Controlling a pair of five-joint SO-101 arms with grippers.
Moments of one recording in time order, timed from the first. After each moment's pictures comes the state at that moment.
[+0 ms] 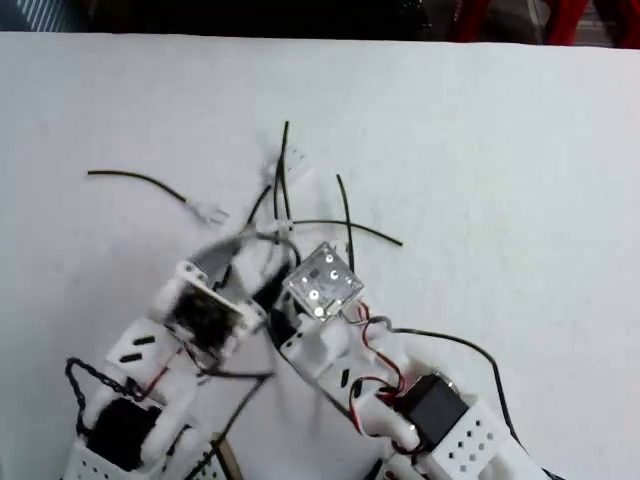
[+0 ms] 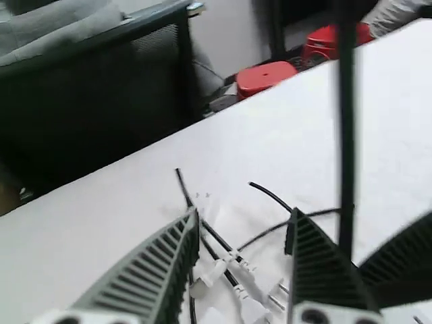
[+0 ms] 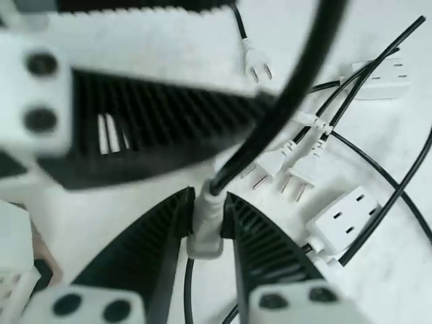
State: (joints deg) left arm 22.1 -104.2 80.2 49.1 -16.3; right arm -48.4 -77.0 67.5 55.0 1.6
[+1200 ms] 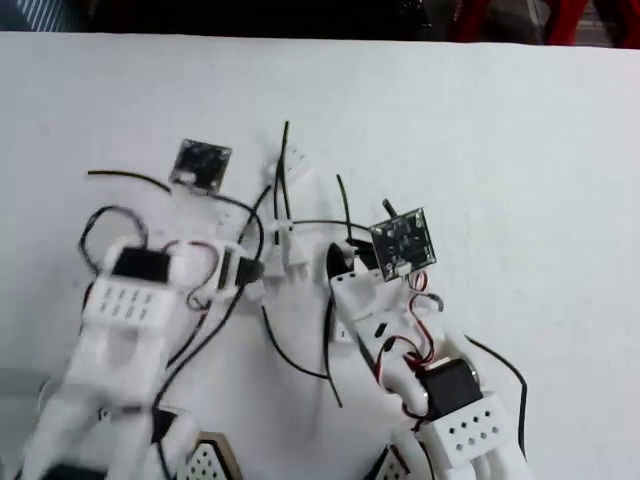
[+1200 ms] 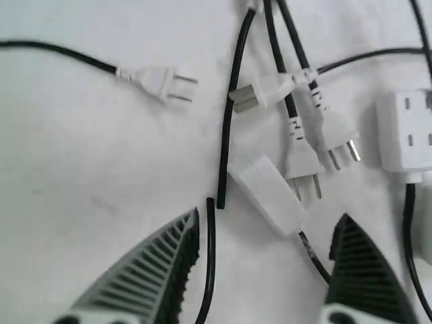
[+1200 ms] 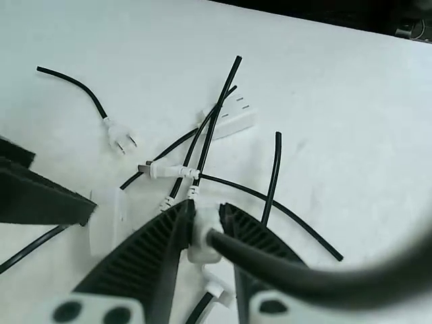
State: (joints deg) left arm 4.4 -32.7 46.5 63.3 -2.0; right arm -26.8 -77.0 73.3 40.6 -0.5
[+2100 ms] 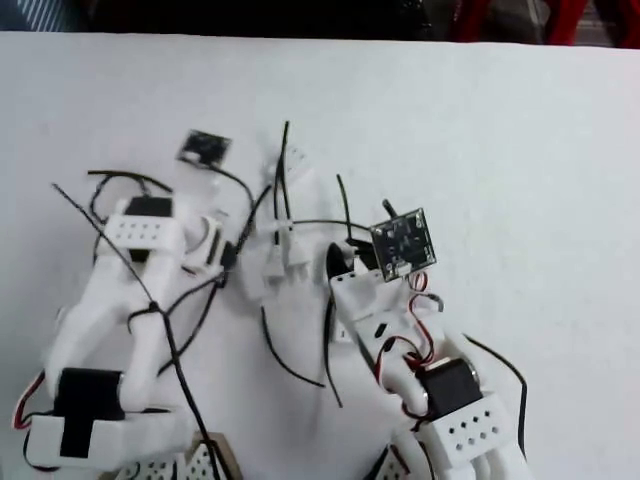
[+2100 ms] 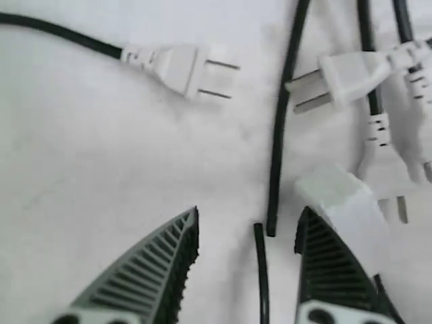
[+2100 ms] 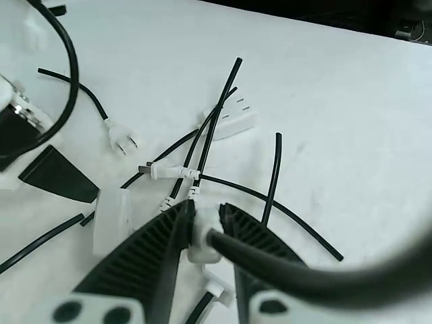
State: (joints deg) left arm -1.1 -8.0 35.9 58.3 -12.4; right arm -26.8 -77.0 73.3 40.6 -0.5
